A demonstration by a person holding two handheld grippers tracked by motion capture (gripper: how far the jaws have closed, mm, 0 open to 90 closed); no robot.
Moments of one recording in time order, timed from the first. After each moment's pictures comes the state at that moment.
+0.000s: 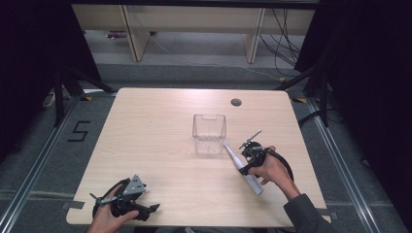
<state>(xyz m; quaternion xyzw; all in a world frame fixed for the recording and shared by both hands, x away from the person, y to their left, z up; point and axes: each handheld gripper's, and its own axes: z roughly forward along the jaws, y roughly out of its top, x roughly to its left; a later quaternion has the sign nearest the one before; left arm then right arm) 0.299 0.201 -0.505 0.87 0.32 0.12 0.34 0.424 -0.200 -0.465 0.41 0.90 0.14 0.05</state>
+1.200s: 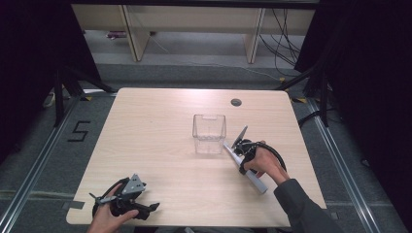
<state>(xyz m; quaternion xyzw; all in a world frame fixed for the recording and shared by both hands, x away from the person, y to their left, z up) 0.300 0.202 -0.503 0.87 0.33 0.12 0.35 0.451 -0.182 -0.474 0.38 0.92 0.04 0.01</state>
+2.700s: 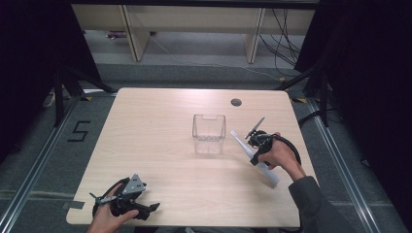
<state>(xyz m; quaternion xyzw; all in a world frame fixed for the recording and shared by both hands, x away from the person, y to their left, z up) 0.301 0.201 -0.503 0.87 0.32 0.12 0.35 0.453 -0.219 -0.438 0.40 0.91 0.08 0.03</state>
